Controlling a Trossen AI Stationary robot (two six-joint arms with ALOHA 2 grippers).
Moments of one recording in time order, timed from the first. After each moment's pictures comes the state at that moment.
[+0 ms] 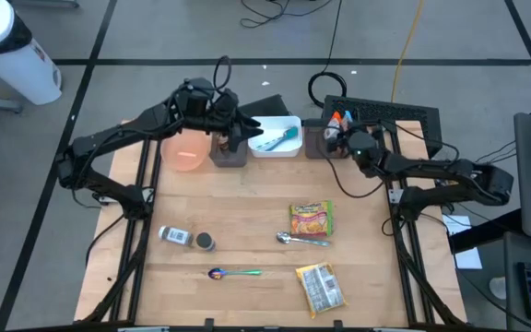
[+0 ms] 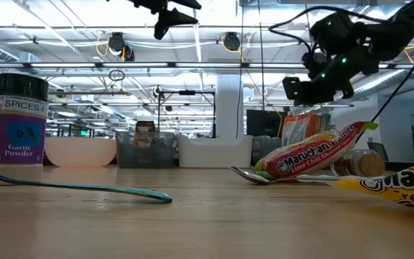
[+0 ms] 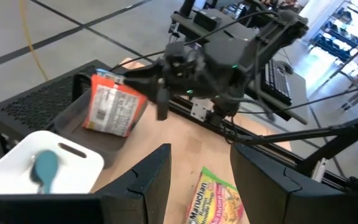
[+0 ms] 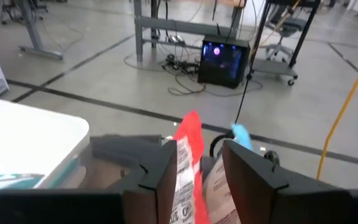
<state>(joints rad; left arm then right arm) 0.46 1.39 1.39 -0.33 0.38 -0.29 -0.50 1.12 0.47 0.33 0.78 0.21</state>
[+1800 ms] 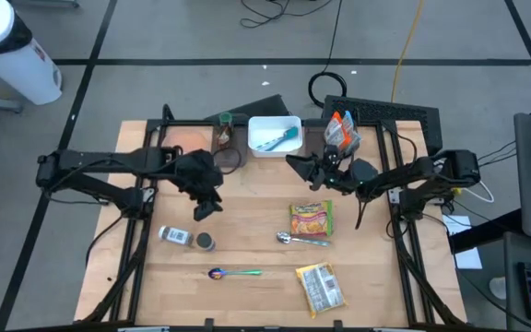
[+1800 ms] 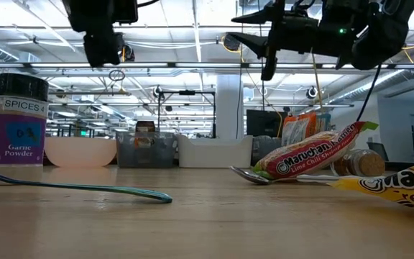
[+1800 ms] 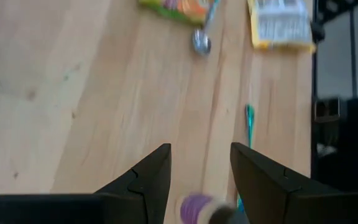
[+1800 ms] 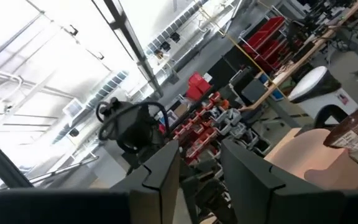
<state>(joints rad) 0.08 1.18 1.00 -0.73 0.29 -0.33 -0.10 1.49 0.53 1.34 0.18 0.76</state>
